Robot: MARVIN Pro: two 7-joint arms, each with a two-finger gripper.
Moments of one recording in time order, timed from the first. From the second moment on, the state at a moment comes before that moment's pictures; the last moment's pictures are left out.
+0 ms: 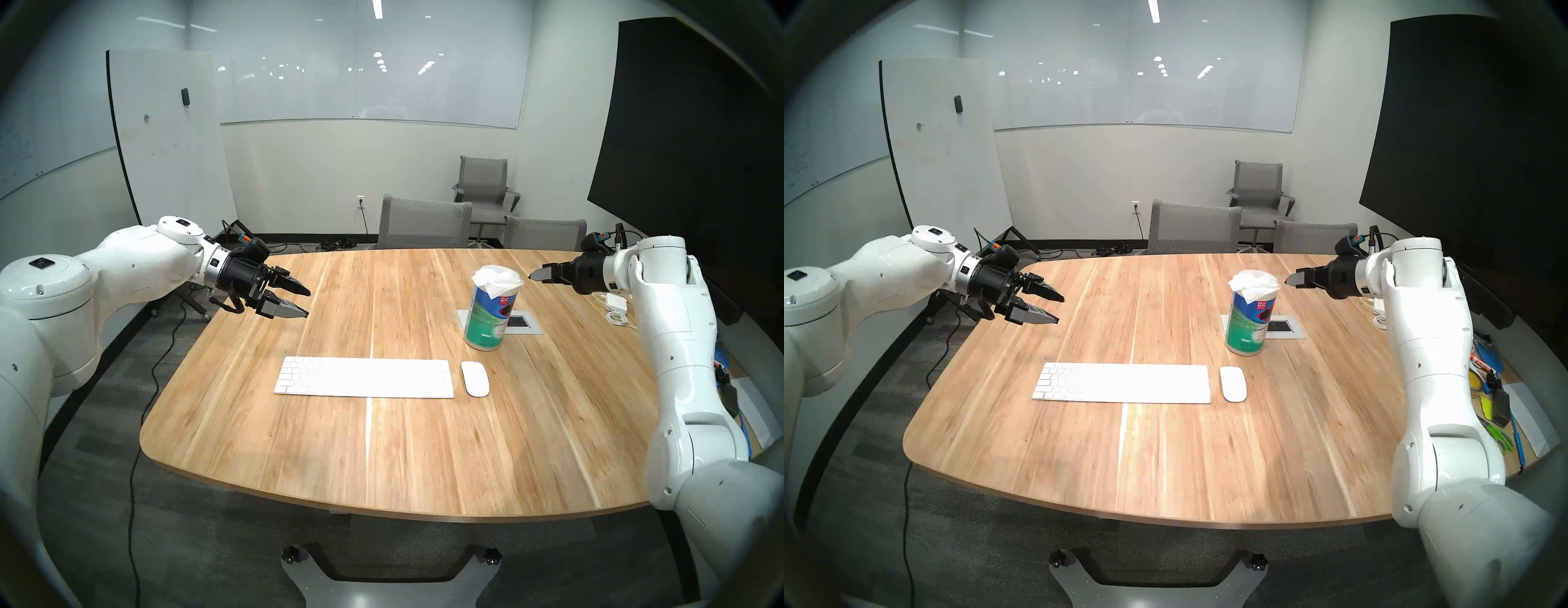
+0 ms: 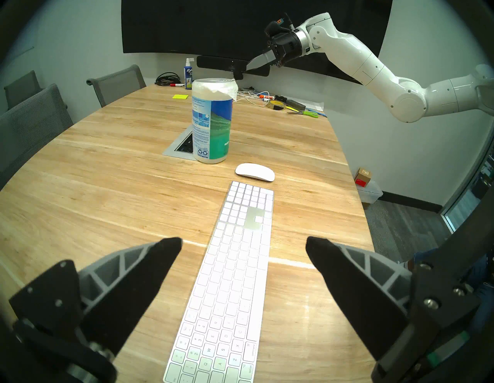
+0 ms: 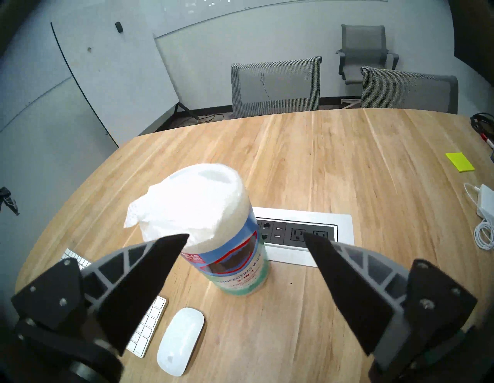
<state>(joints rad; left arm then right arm) 0.07 -0.95 0.31 -0.49 -1.34 -0.08 -1.48 -0.78 -1.10 1.68 -1.14 -0.01 0.96 0.86</state>
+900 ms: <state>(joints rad) 0.07 -0.95 0.31 -0.49 -1.34 -0.08 -1.48 -0.70 -1.17 1.62 -1.14 -0.04 0.96 0.79</state>
